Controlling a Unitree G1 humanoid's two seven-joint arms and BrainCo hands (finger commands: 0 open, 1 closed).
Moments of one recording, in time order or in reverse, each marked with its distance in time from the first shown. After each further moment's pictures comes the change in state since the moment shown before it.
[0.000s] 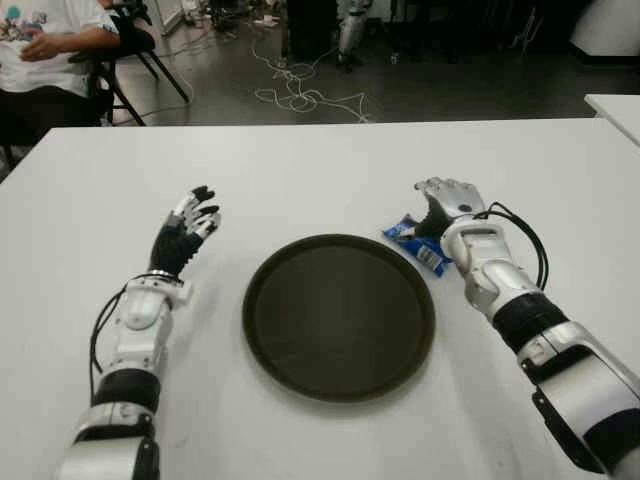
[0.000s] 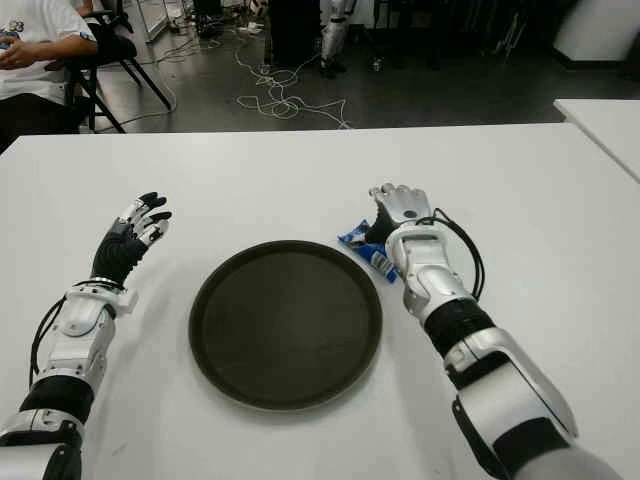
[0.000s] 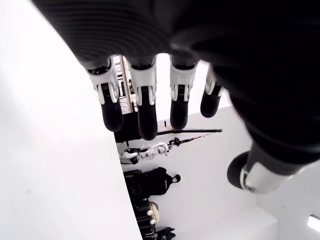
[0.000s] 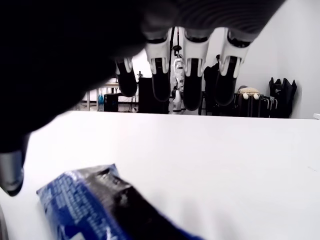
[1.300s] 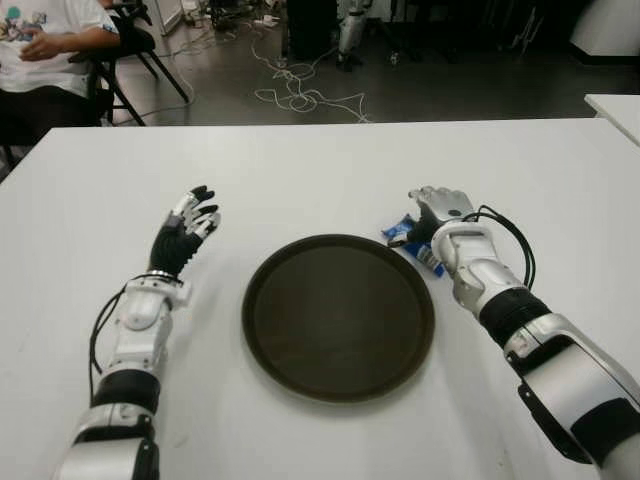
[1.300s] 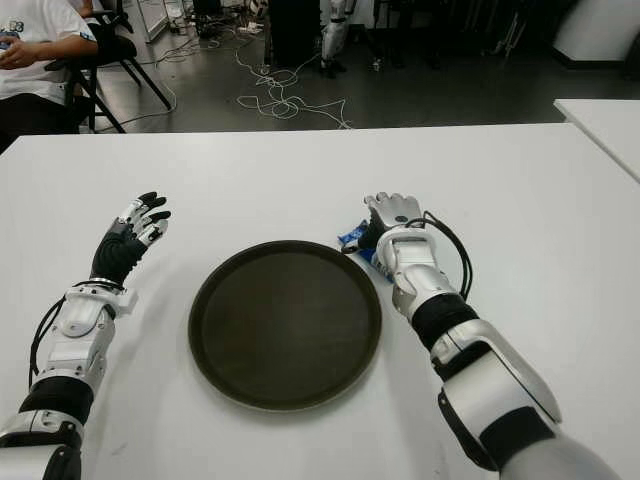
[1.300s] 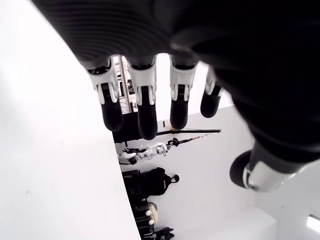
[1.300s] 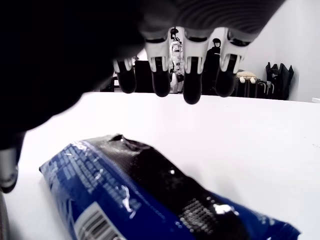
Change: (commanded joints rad) left arm 0.000 0.008 0.006 0.004 -0.006 -0.001 -0.005; right arm -0.037 0.044 0.042 0.098 0.034 0.032 -0.009
